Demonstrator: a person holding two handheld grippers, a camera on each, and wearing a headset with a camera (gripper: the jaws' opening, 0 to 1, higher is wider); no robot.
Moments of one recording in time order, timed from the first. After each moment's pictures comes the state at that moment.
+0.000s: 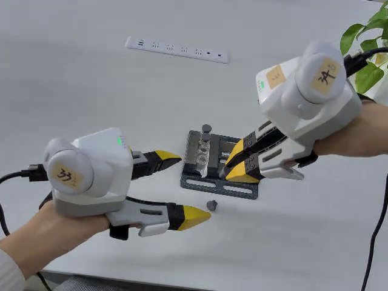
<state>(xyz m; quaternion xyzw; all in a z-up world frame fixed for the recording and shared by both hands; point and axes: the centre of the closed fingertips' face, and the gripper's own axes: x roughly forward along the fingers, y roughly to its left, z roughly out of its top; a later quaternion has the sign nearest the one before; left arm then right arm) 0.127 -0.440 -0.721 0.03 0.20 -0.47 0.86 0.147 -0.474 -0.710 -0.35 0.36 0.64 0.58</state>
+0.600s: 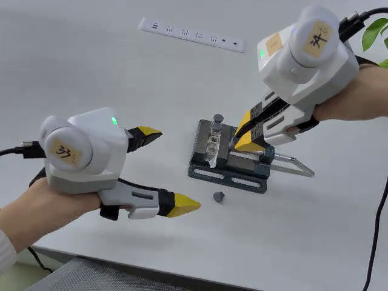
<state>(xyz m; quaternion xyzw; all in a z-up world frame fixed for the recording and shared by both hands) 0.148 -0.399 -0.742 0.05 0.22 -0.42 0.88 0.183 -0.467 -0.717 -0.40 0.37 0.63 0.56</state>
